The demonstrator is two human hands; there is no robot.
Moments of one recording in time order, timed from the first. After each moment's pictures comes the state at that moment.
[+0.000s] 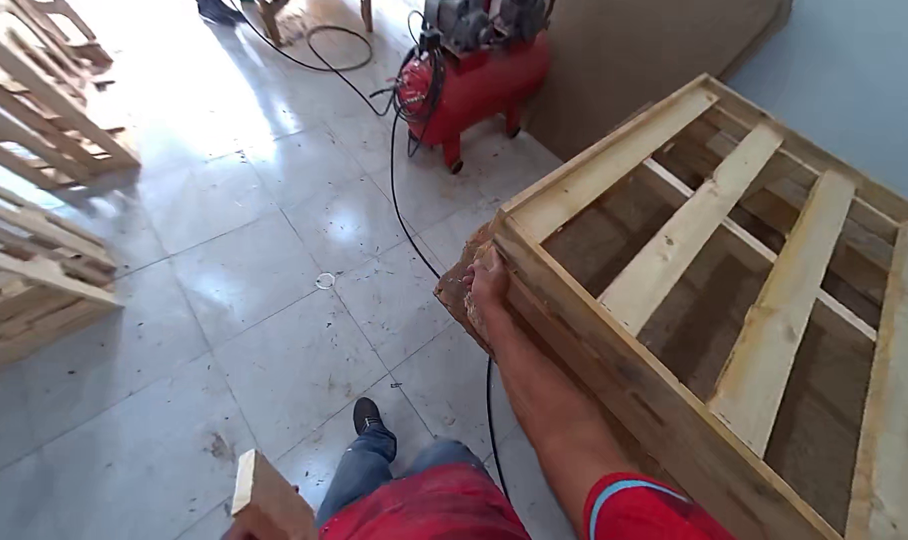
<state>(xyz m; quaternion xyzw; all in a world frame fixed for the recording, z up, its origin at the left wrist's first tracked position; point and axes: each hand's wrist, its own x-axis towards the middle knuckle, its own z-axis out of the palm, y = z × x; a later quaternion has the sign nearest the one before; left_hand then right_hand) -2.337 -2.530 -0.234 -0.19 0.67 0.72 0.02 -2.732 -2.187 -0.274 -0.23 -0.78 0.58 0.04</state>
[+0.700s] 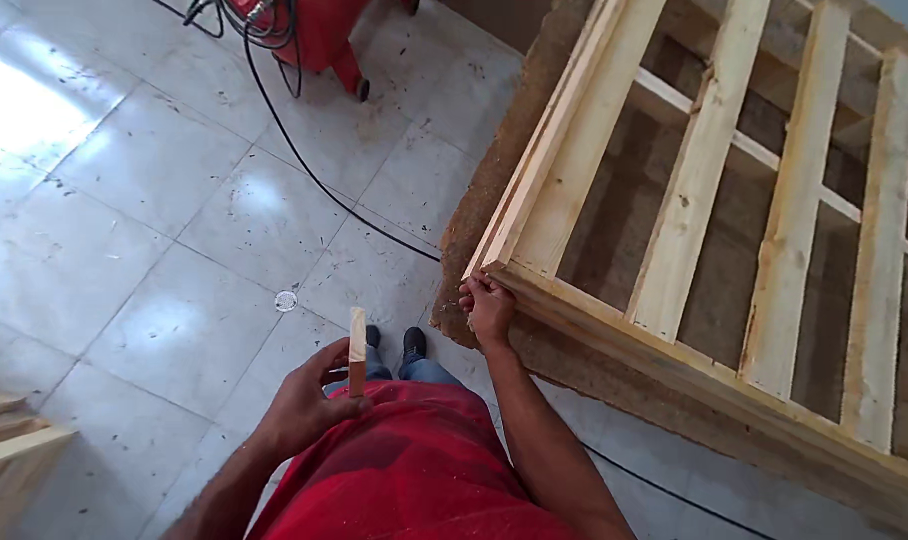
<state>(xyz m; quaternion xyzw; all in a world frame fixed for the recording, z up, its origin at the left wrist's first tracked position) -2.808 -2.536 -0.202 0.12 0.77 0.50 0.37 -2.776 -2.219 -0.273 -0.45 -0.60 0.64 0.17</state>
